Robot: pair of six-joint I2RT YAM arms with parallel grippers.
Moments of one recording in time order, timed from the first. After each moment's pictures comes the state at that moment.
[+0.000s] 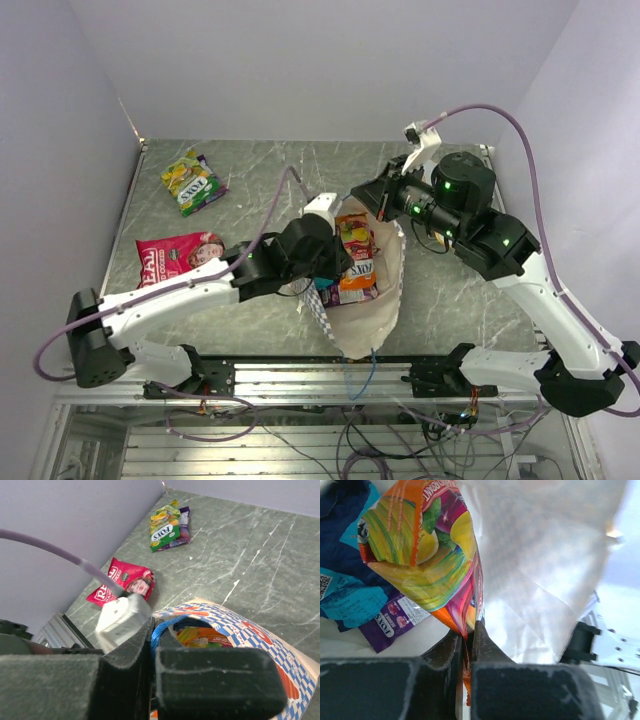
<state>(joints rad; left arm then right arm) -1.09 1.34 1.17 -0.38 -0.24 -0.76 0.76 1.14 1.49 -0.54 -0.02 0.36</state>
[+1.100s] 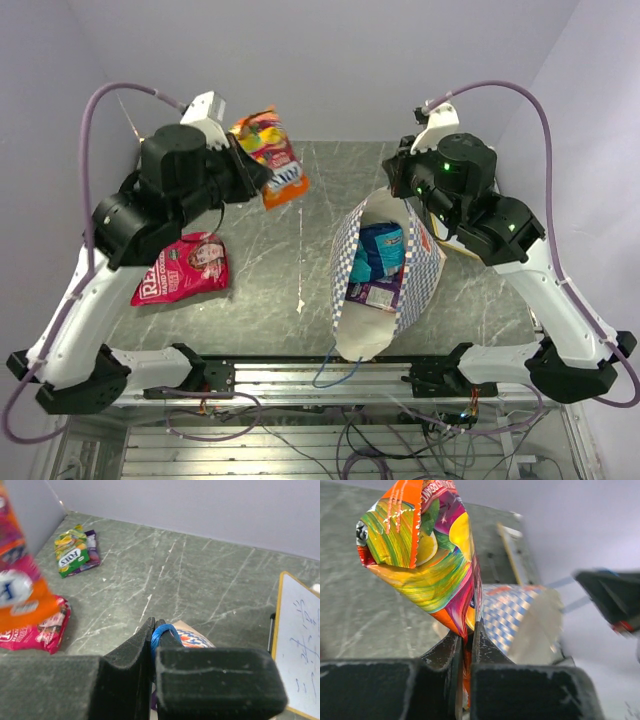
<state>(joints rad) -0.76 1.19 1.82 -0.90 -0.17 -0.62 0.77 1.23 1.69 -0.69 0.38 0.19</state>
